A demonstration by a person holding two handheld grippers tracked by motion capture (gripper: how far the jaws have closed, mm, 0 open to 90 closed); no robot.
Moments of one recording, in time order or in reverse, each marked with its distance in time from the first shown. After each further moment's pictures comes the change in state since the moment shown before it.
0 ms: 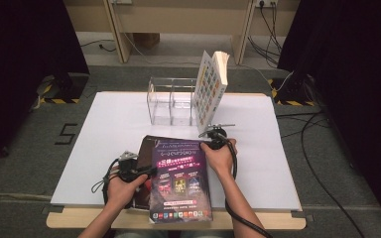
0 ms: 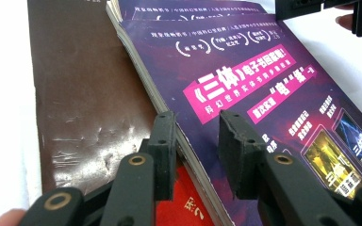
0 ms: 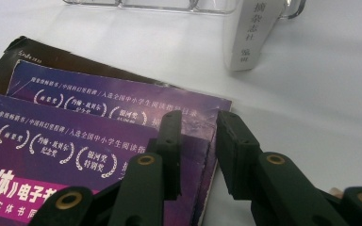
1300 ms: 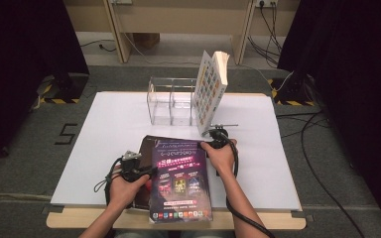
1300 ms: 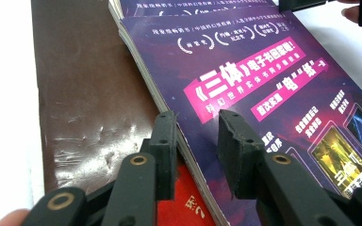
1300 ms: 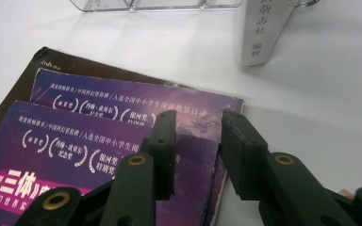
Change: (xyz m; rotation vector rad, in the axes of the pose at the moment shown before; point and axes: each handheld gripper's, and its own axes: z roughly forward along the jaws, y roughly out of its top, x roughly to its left) left arm -0.007 0.002 0.001 0.026 0.052 0.024; right arm -0.009 0.000 0.006 0.008 0.099 0.068
